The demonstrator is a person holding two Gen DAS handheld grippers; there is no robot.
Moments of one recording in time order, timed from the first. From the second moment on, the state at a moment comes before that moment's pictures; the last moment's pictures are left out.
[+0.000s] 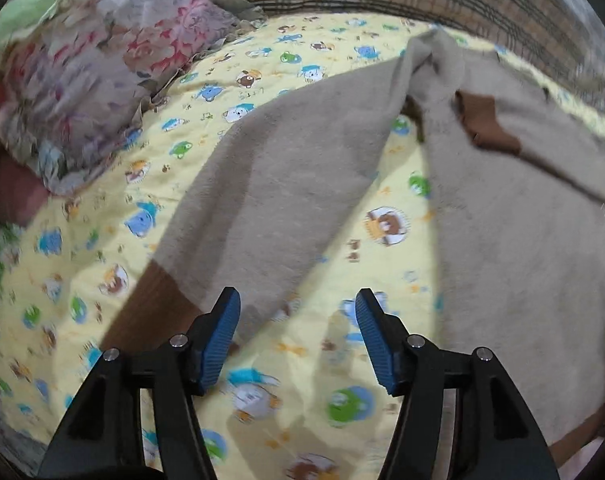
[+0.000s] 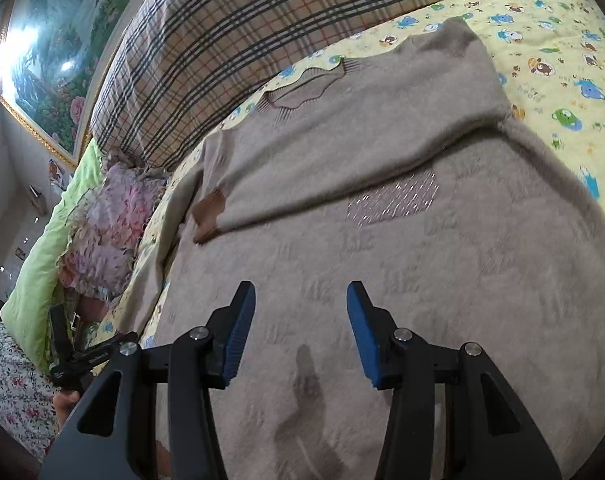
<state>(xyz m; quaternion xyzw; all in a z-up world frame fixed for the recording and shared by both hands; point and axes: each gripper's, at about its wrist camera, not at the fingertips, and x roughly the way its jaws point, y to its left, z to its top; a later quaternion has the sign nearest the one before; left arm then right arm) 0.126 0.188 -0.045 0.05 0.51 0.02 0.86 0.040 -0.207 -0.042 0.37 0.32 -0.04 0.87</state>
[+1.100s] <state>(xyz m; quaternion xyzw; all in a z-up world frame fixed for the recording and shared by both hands) 0.180 0.057 0.071 -0.10 0.45 -0.29 0.84 0.022 -0.203 -0.039 0.40 0.30 -0.04 0.87</state>
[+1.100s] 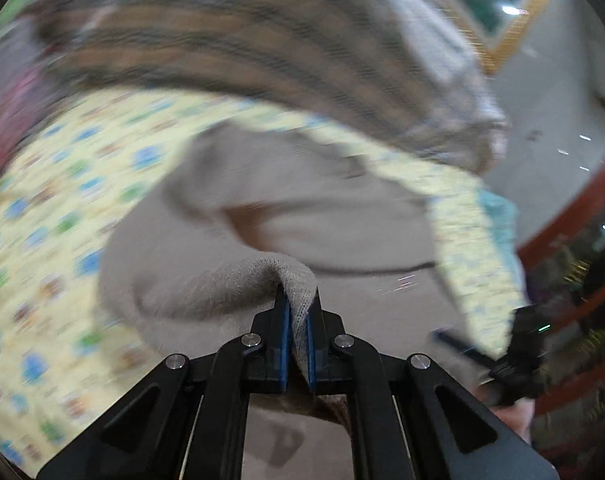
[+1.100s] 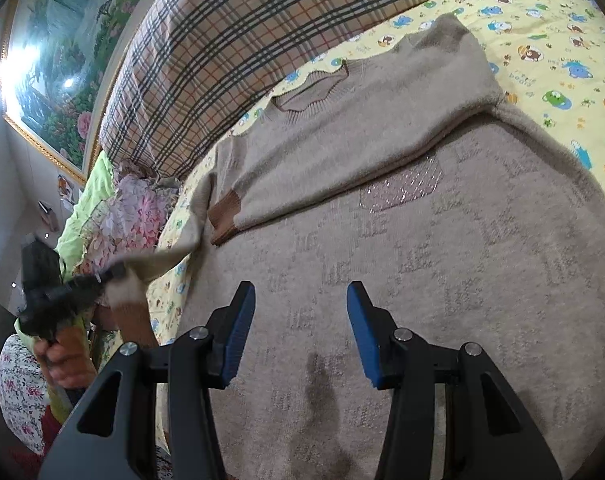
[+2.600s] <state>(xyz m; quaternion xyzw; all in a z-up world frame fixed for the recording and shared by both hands) 0.275 0.056 -0.058 0.05 0.47 -0.04 0.88 0.096 -0.277 -0.023 0.31 0.34 0.05 0.89</state>
